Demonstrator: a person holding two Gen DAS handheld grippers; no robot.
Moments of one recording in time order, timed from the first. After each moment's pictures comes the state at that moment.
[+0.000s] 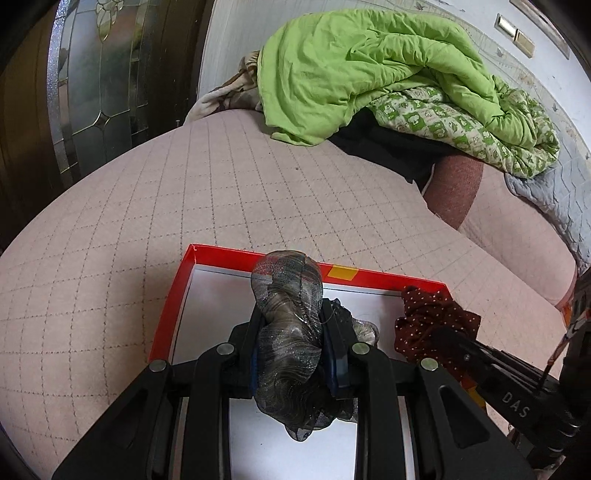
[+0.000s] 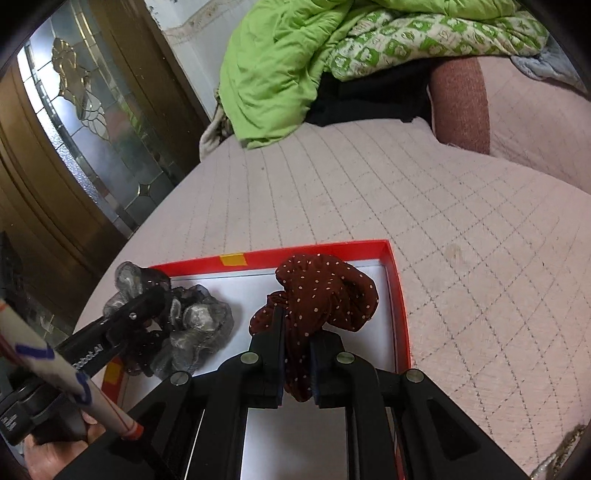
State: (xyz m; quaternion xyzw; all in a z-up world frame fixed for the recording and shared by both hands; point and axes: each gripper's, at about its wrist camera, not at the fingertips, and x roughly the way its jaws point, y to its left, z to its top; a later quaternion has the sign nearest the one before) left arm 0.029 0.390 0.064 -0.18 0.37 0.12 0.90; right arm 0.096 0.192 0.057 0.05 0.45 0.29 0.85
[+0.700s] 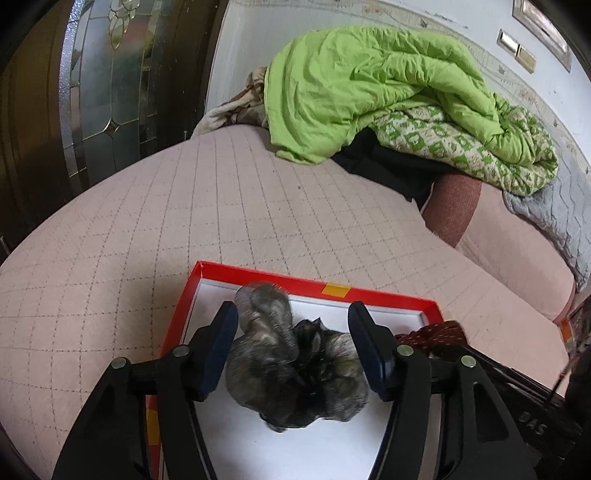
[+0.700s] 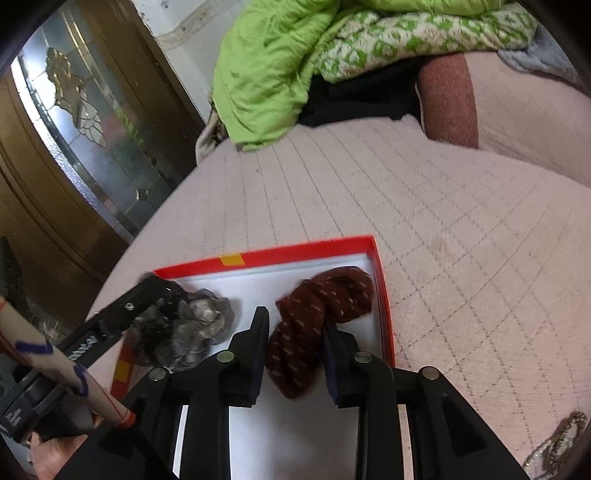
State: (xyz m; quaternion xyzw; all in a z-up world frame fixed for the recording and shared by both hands) left arm 0.018 0.390 0.083 -0.19 0.34 0.14 0.91; right arm 0.090 0.179 0.074 0.06 0.44 0.28 0.85
